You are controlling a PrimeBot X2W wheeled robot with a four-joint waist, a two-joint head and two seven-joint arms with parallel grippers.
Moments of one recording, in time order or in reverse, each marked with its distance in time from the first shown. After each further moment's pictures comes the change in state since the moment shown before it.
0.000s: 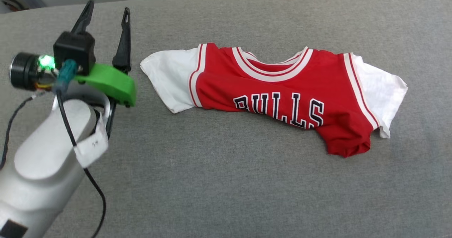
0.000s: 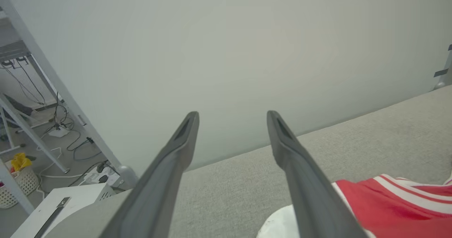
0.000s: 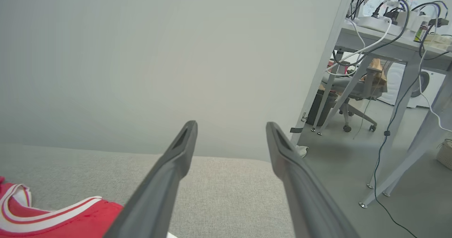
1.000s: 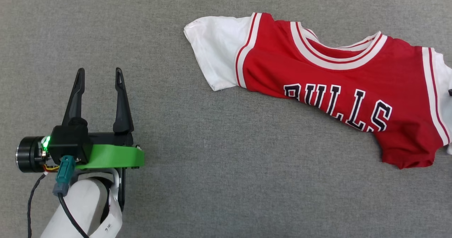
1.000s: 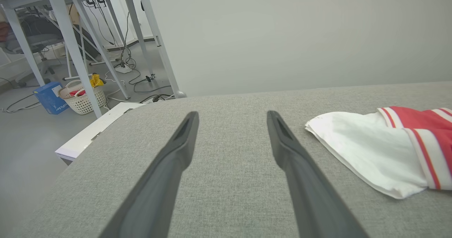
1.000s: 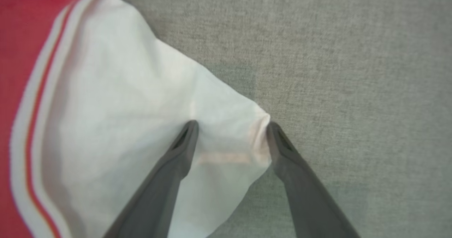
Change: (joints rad) left arm 0.572 -0.216 0.479 -0.386 0.348 0.014 0.000; right arm -0.341 -0.329 0.458 0.533 0.451 0.000 0.921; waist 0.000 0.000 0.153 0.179
